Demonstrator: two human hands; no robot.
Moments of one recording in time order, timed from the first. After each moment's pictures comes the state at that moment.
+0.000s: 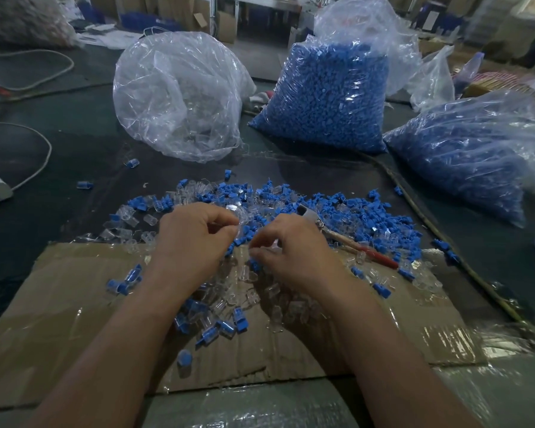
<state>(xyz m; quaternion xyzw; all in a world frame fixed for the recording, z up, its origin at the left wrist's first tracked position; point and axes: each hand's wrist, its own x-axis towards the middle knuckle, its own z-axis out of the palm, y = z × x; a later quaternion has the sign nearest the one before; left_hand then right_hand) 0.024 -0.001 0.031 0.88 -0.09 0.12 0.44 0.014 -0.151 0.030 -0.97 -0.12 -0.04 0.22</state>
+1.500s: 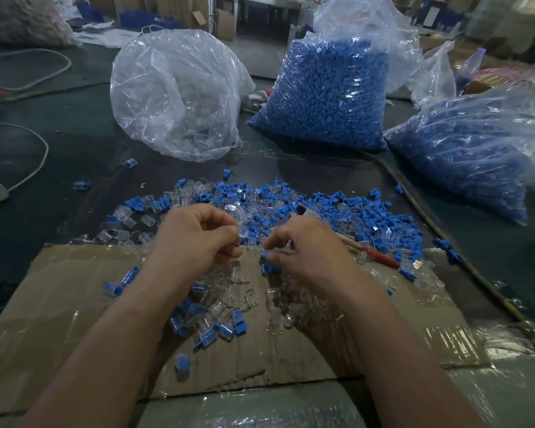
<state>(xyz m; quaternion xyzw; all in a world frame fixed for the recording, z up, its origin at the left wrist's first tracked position) 0.022 -0.001 0.040 0.75 -0.01 -0.06 0.66 0.011 -0.164 0.037 -0.98 -0.09 -0.01 0.19</state>
